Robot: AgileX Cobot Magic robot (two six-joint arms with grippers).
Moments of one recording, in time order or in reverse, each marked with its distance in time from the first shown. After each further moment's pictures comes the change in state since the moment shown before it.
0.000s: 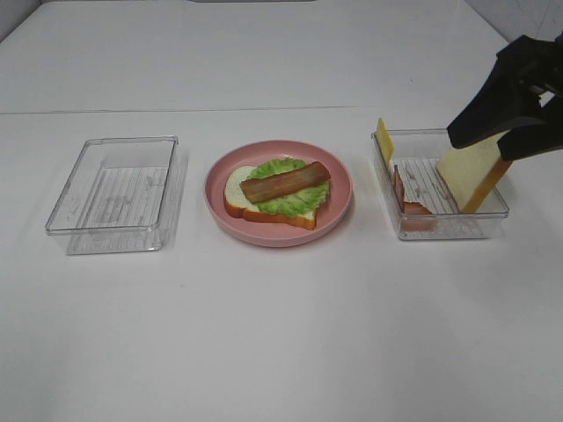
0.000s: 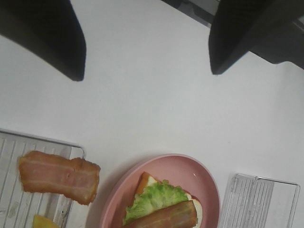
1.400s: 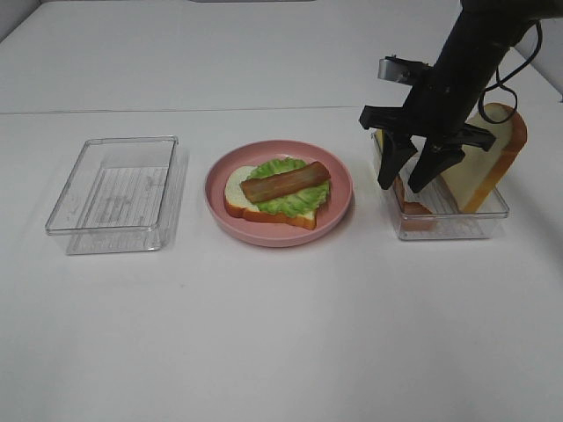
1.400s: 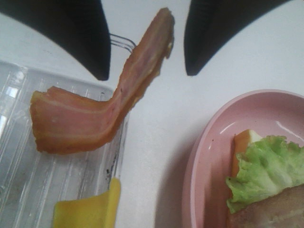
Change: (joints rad) left arm 0.000 0.000 0.000 0.000 0.000 0.000; right arm 0.188 0.742 -0.632 -0.330 0.187 0.409
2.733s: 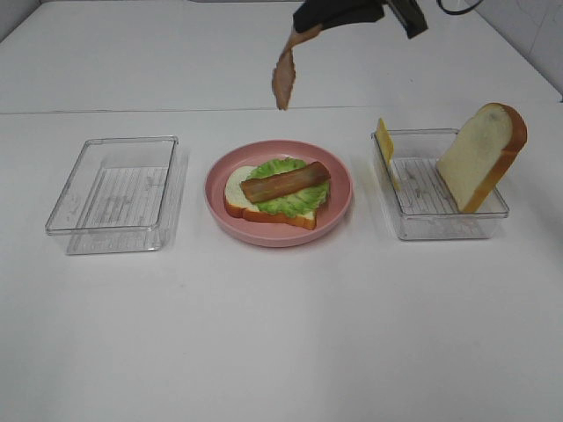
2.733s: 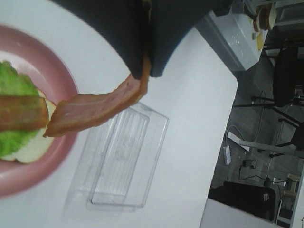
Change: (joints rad) left arm 0.000 0.000 0.000 -0.001 -0.001 0.000; right arm 0.095 -0.289 -0.005 0.583 -0.138 -0.211
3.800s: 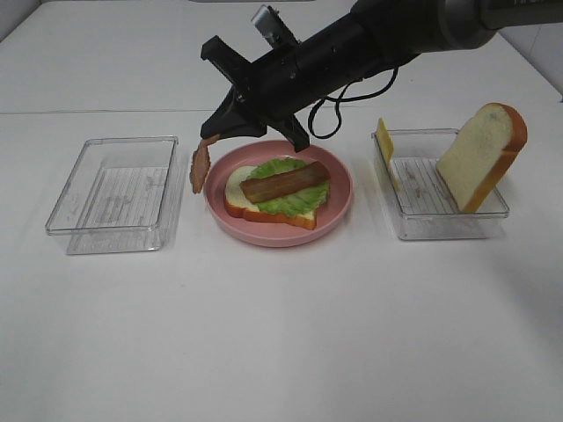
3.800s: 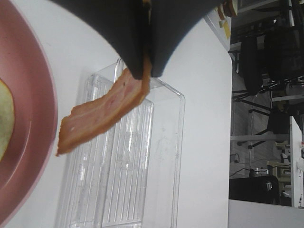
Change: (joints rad) left arm 0.000 0.000 0.000 0.000 0.000 0.000; right arm 0.163 0.341 0.000 0.212 -0.238 -0.019
